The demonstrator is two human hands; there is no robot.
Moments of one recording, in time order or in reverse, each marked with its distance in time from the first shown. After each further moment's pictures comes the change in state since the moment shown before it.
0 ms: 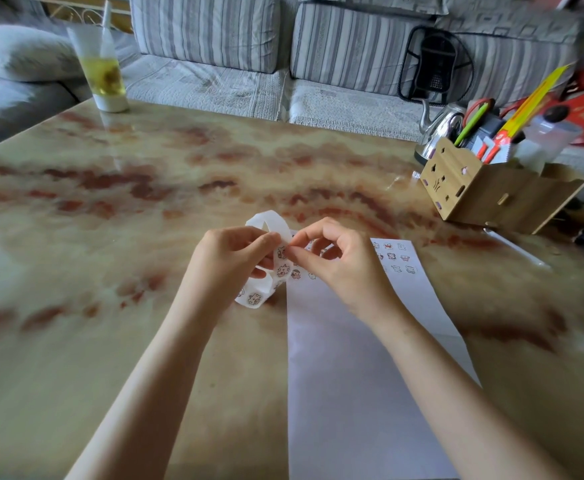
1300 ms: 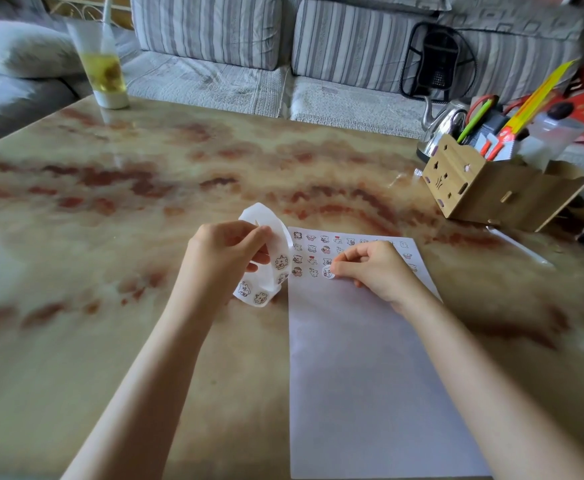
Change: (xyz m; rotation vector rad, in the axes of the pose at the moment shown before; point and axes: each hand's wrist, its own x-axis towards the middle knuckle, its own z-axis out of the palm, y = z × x) left_hand 0.003 -0.004 -0.003 0.018 0.088 -0.017; right_hand 0.013 0.049 -0.038 -0.136 -0.012 0.494
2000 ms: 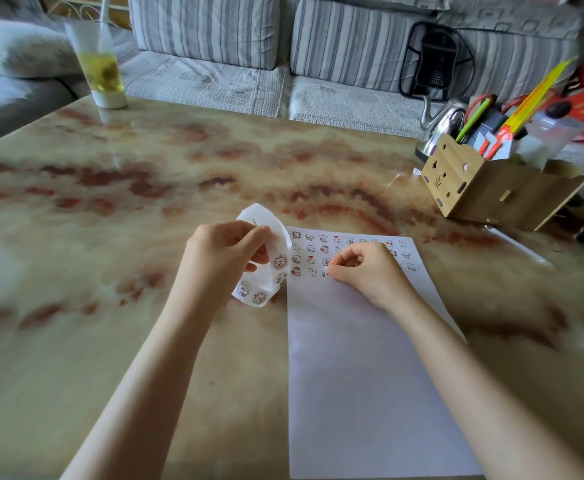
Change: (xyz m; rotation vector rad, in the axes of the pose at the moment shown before) left_hand 0.000 0.000 0.000 -0.008 0.010 -0.005; right_hand 0.006 0.013 0.009 -0.103 0.077 -0.080
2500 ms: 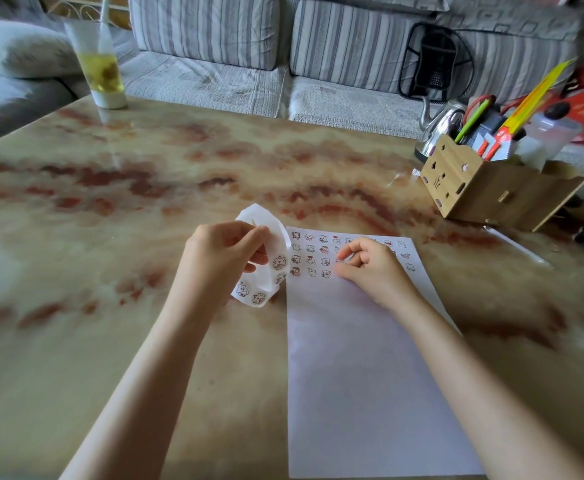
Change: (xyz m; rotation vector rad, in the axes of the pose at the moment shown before) left_hand -0.002 0.002 0.000 0.006 -0.001 0.002; right_hand 0.003 0.009 -0.005 0.018 0.010 -0.021
